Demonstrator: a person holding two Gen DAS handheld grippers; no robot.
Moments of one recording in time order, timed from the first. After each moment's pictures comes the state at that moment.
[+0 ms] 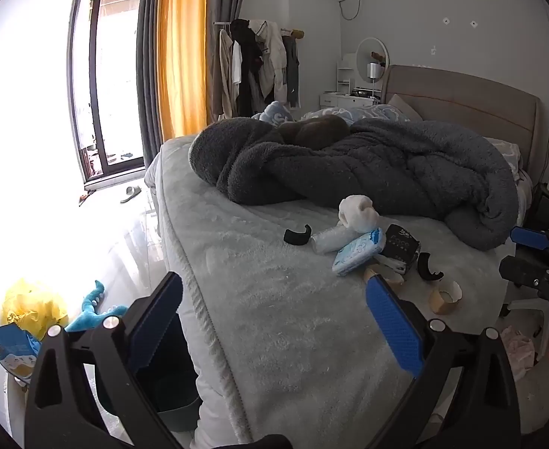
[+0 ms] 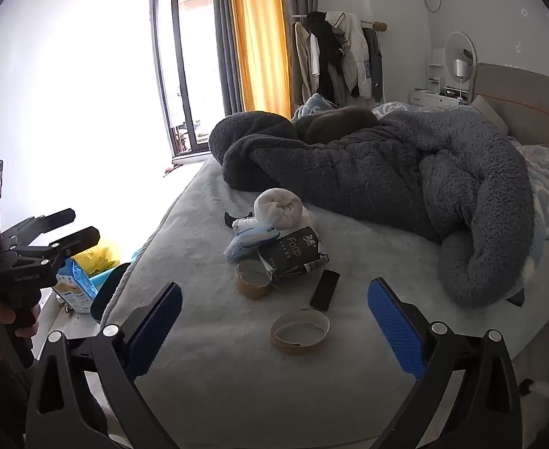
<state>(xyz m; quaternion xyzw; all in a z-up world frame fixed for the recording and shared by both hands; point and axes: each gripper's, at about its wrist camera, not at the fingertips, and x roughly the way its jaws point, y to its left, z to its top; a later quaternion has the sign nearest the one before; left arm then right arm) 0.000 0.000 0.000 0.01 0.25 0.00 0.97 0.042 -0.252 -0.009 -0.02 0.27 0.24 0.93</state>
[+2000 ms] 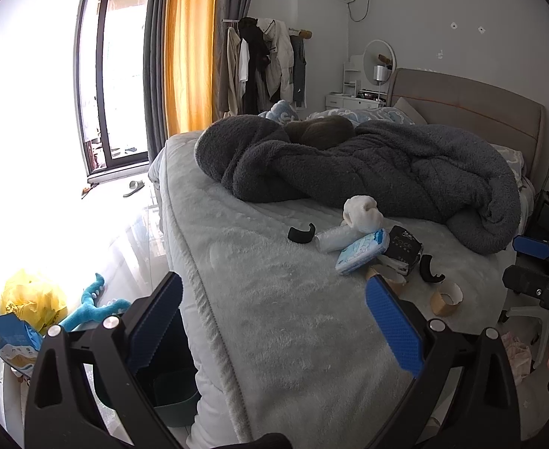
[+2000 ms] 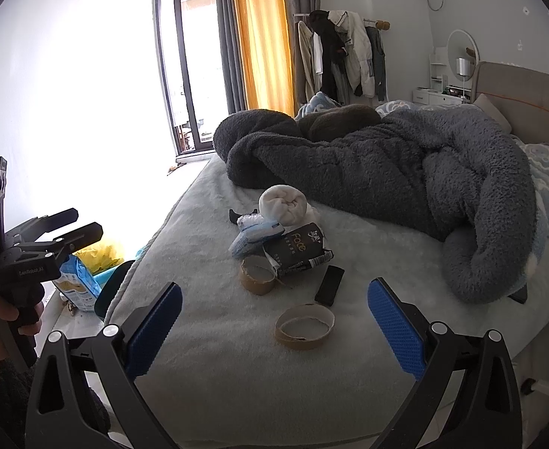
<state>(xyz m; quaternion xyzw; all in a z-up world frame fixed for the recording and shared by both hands) -0.003 0.003 0.000 0.00 0.25 0.01 0.97 0.040 -0.249 -0.013 -0.02 0.28 0.24 0.93</state>
